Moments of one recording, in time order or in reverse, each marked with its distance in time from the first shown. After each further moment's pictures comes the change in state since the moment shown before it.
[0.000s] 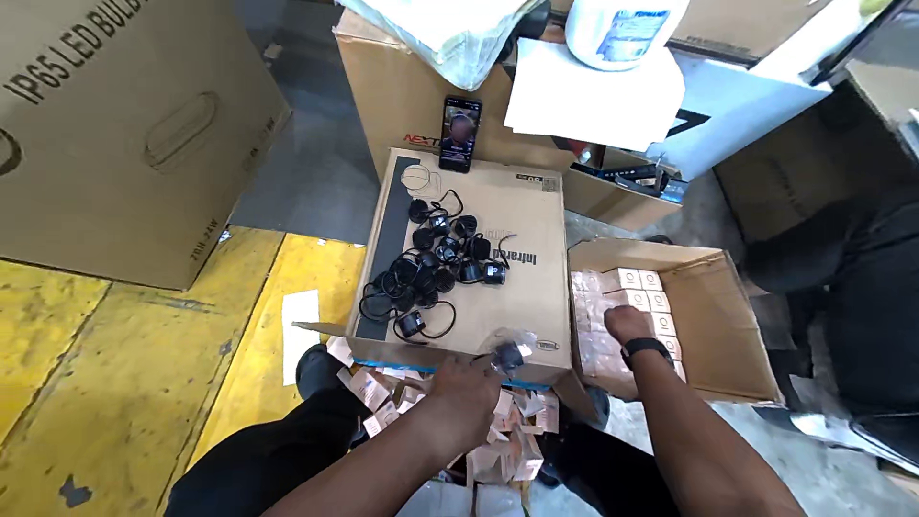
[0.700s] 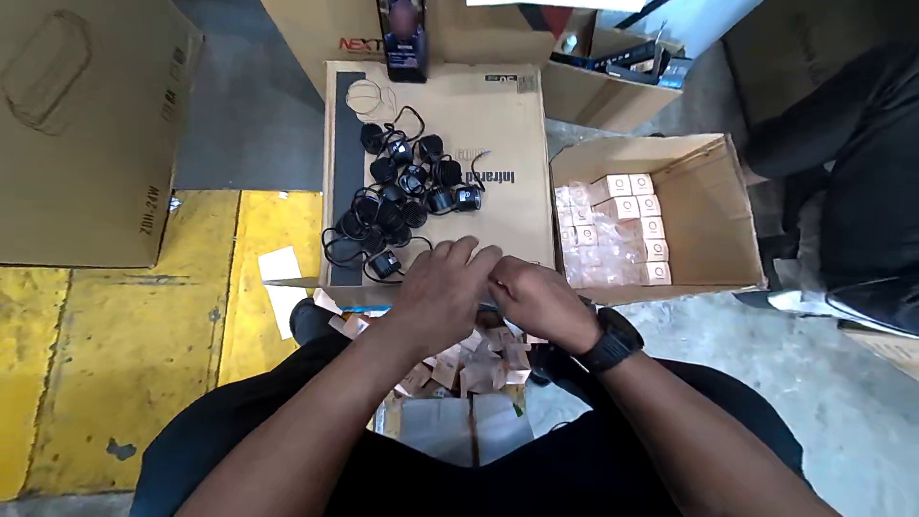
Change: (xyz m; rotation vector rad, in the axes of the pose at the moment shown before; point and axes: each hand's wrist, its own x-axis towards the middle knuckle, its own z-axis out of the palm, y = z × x) left_hand 0.009 -0.006 -0.021 -0.010 0.562 0.114; right_hand -0.196 -0.080 0.014 -0.094 -0.191 -0.975
